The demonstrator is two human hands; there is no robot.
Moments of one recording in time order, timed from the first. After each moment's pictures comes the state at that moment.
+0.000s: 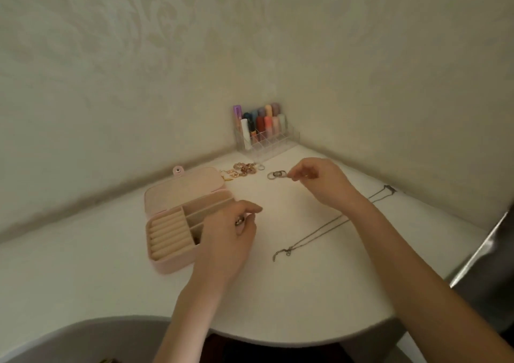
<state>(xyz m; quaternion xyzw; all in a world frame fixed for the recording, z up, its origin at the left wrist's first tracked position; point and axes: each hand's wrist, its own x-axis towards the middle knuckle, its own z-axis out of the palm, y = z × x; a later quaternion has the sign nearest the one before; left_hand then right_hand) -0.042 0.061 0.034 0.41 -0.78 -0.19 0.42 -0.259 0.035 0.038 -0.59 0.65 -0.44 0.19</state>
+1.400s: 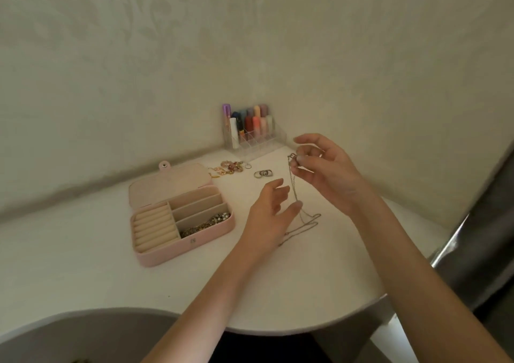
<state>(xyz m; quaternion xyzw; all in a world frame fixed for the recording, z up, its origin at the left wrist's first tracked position) -0.123 0.055 0.015 0.35 -0.68 -0.51 0.39 -0.258 0.080 0.074 -0.47 0.35 -0.67 0.45</state>
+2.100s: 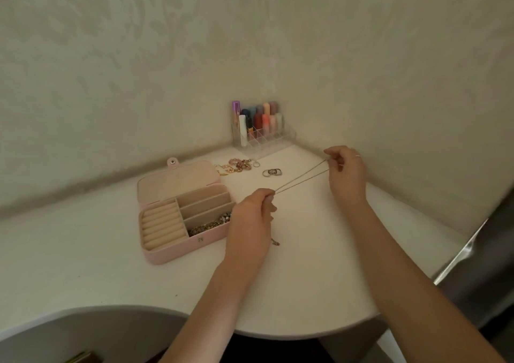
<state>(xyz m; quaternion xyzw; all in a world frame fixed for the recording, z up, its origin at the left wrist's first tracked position) -0.088 0.052 0.015 0.41 -0.76 -0.25 0.44 -0.305 0.018 0.008 -0.47 0.67 -0.58 -0.04</state>
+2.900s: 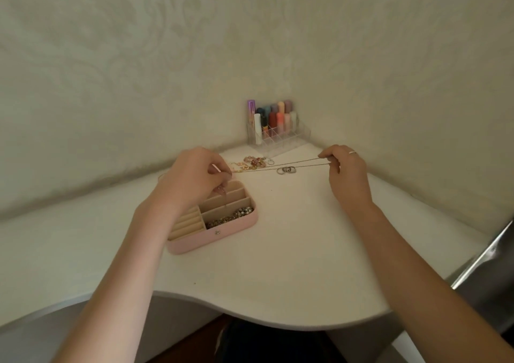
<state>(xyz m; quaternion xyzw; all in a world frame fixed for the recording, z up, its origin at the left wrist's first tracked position) 0.003 0.008 0.103 0.50 -0.78 -0.24 0.28 -0.285 0.016 0.010 -0.58 0.63 -0.51 -0.10</state>
